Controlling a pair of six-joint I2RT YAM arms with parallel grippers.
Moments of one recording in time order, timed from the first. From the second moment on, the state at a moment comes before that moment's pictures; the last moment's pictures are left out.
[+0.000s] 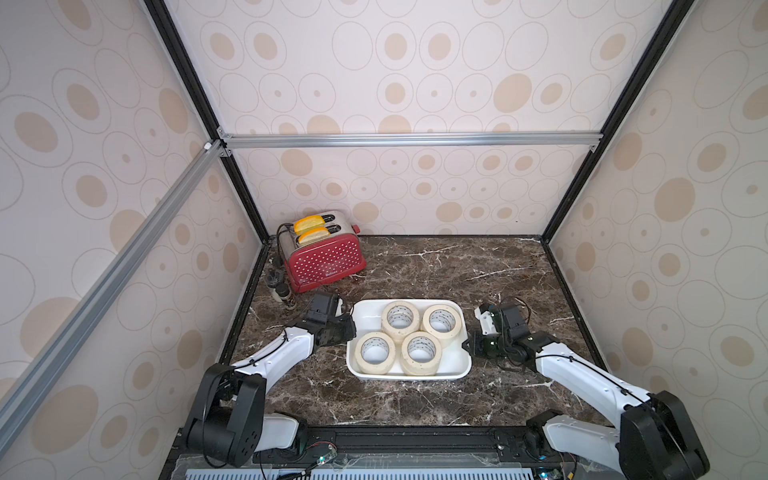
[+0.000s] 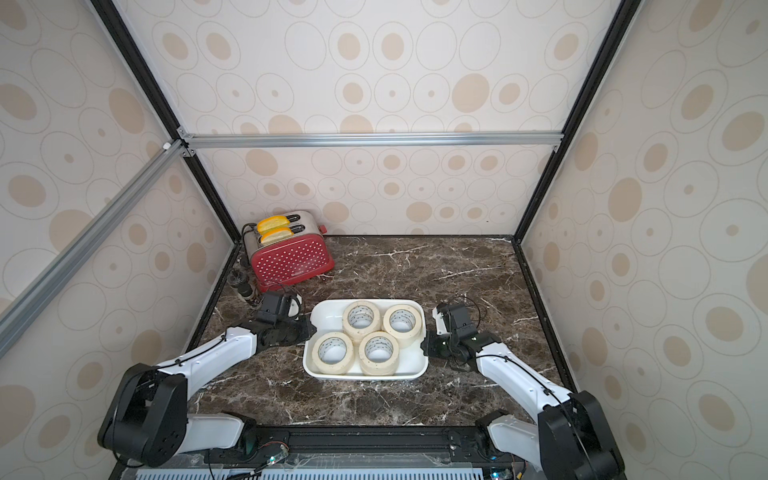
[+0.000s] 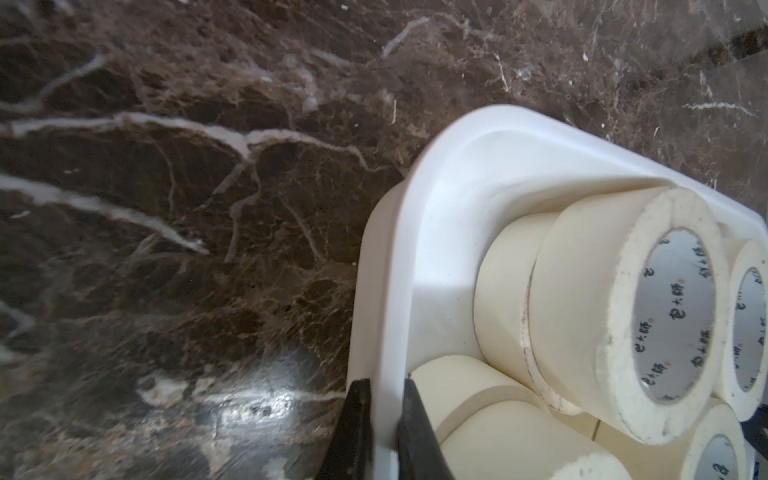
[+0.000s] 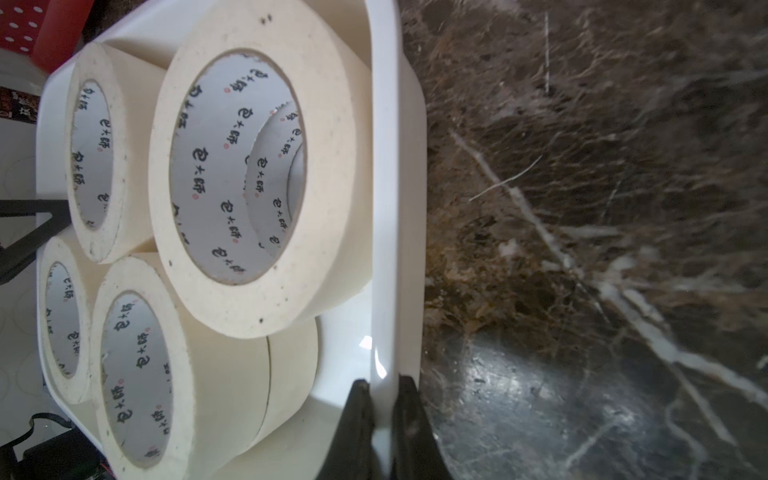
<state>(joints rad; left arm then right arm) -0.28 1.37 0.70 -0.30 0.20 -0.56 0.44 1.19 0.61 -0.40 -0.30 0.48</state>
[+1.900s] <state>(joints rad) -0.30 1.59 1.14 -0.34 0.06 -0.59 0.13 1.44 1.05 -0.40 -0.42 0.23</state>
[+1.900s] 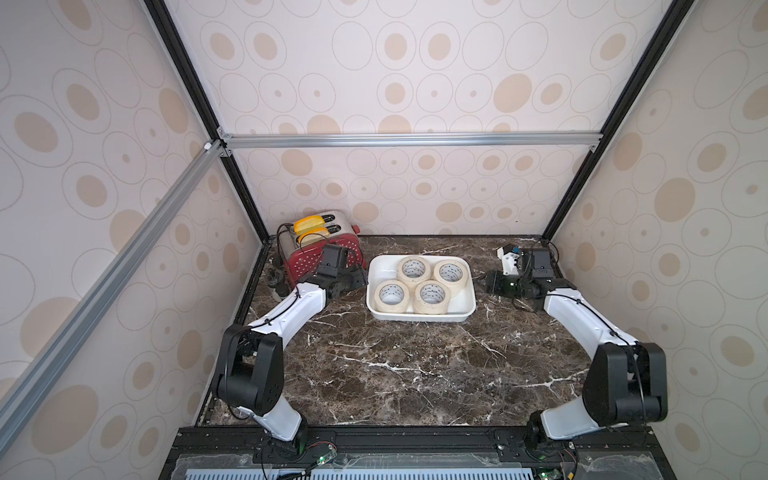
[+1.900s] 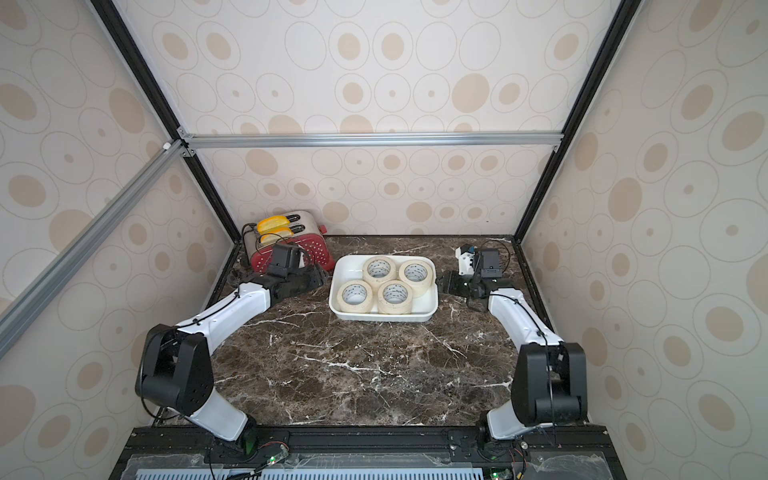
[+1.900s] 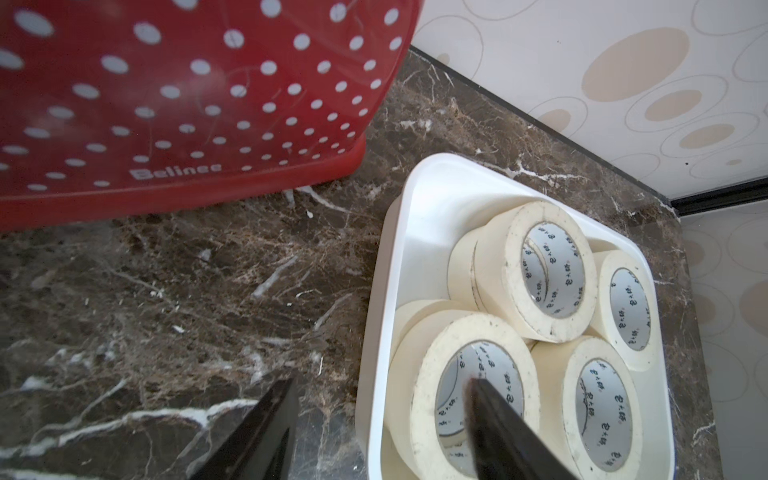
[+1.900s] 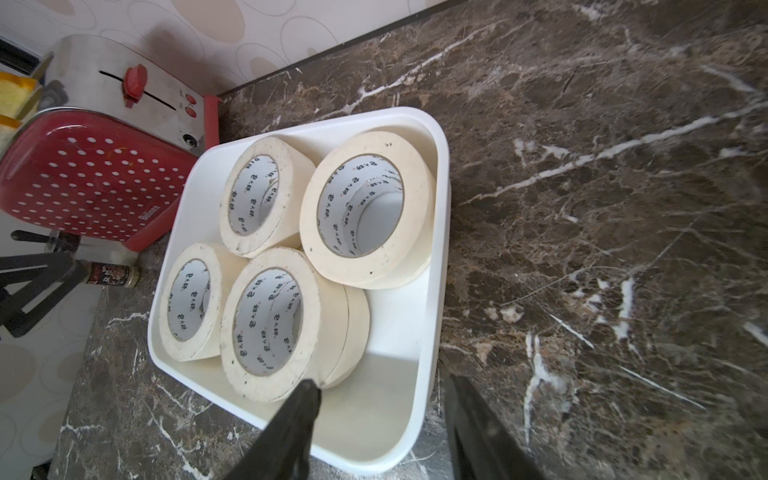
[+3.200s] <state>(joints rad) -0.47 1.83 1.31 -0.45 -0.06 -0.43 0.13 1.13 0.77 -0.29 -0.75 0.52</state>
